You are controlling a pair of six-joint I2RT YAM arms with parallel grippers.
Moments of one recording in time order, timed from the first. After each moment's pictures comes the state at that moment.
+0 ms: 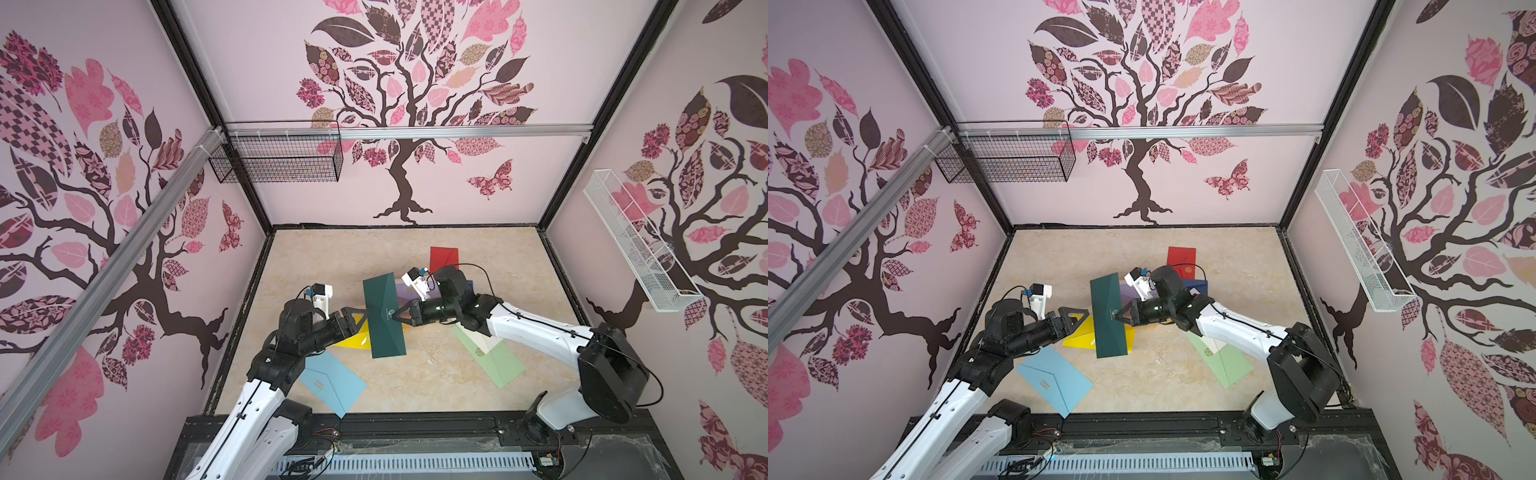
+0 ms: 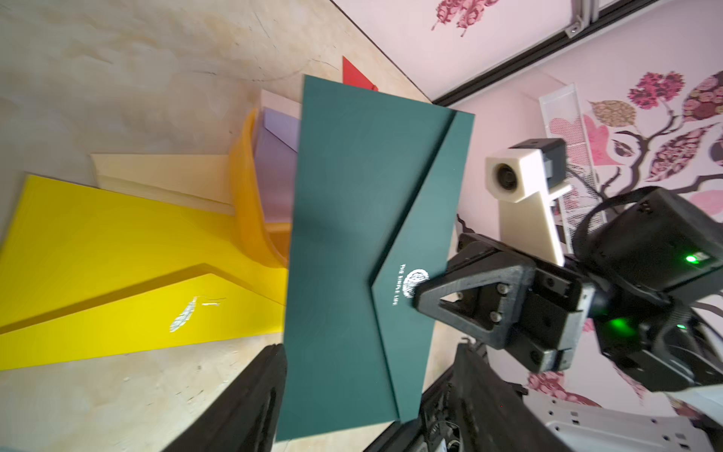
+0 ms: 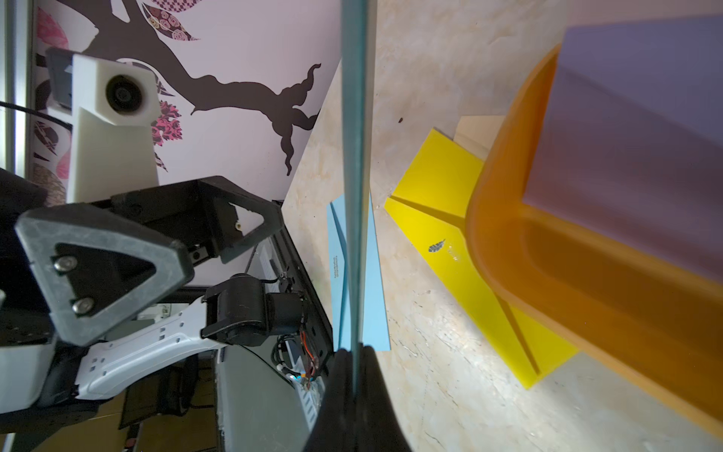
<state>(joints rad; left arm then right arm) -0.31 0.69 0.63 -0.47 0.42 -0.75 0.72 1.49 1.01 -0.10 -0.63 0.61</state>
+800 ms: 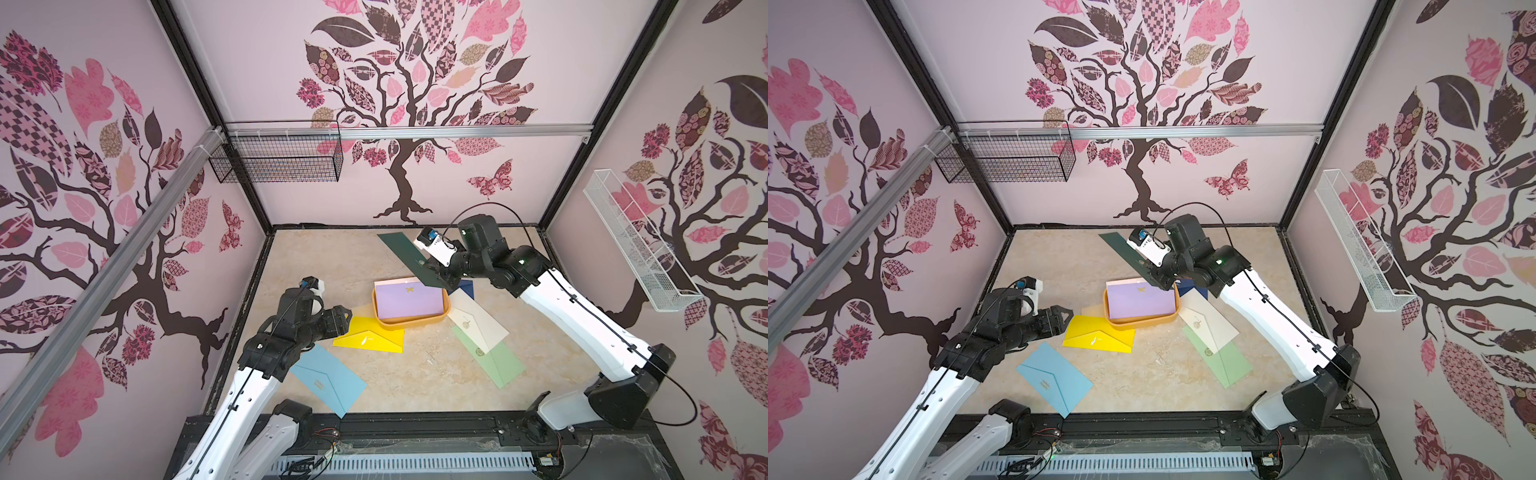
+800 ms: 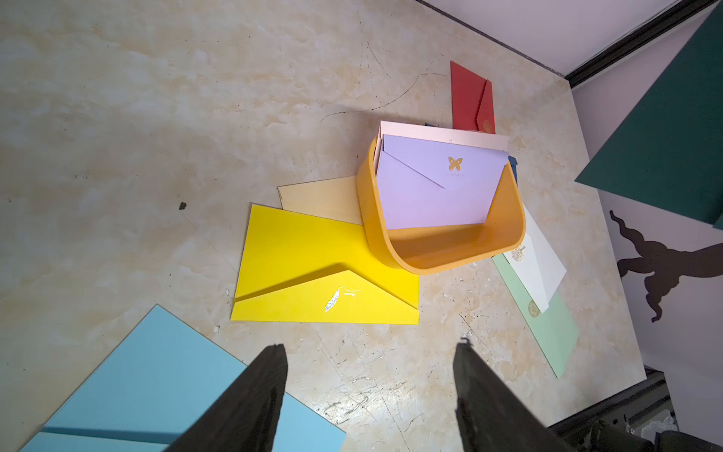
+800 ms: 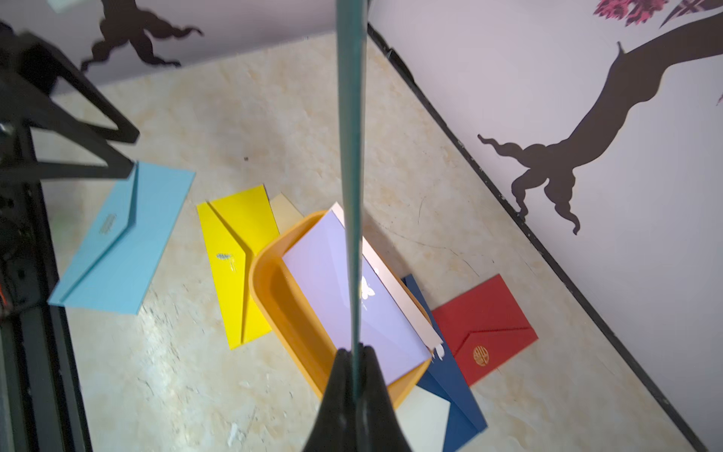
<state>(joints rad) -0.31 0.77 0.83 -0.79 0.14 -0.47 0.66 1.47 1.62 -0.87 -0.17 -0.43</state>
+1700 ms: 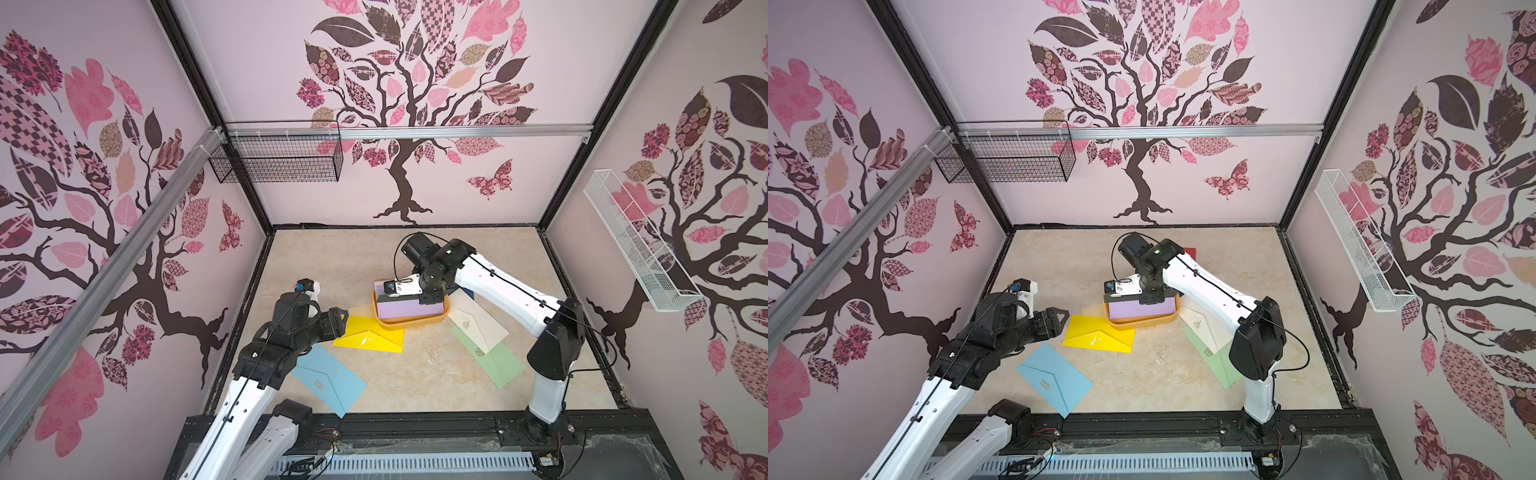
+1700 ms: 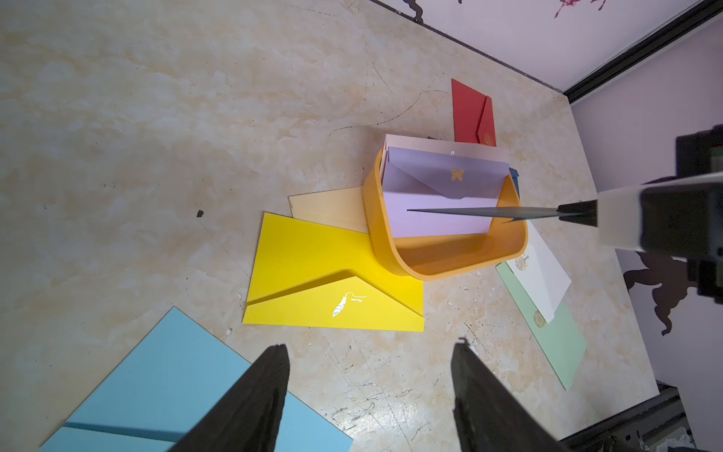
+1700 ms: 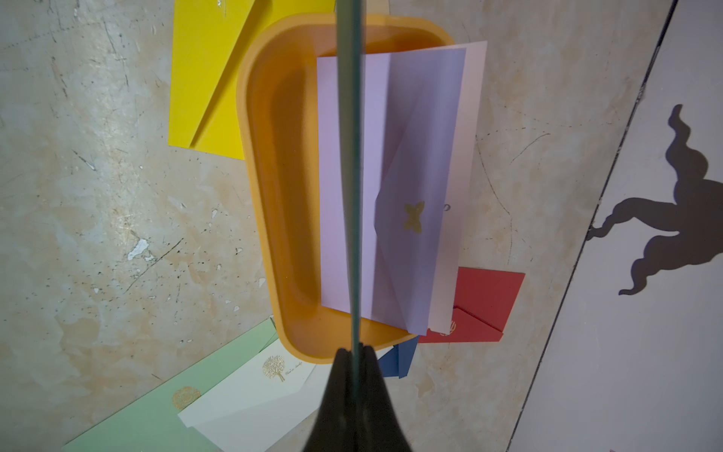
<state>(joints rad) -0.31 0.72 0.82 -0.79 0.11 -0.47 0.77 1.88 1.85 -1.21 0.09 -0.96</state>
